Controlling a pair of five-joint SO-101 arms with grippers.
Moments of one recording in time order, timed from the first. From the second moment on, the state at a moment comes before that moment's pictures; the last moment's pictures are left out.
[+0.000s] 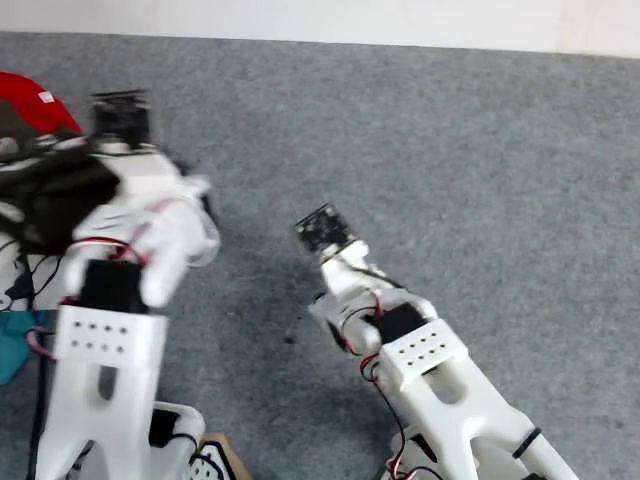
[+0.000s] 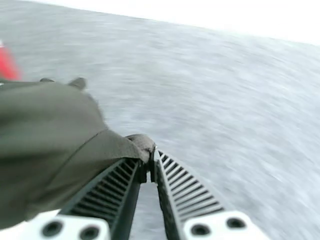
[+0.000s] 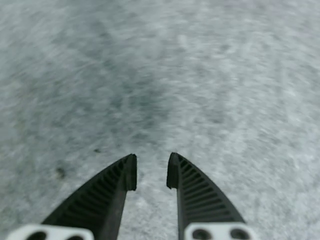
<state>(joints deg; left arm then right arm) 3.0 -47.2 35.9 54.4 11.6 -32.7 -38.2 64.2 36.3 9.9</state>
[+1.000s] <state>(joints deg) 14.8 -50.6 30.5 73.9 2.1 -28.5 -38.2 64.2 34.9 6.2</state>
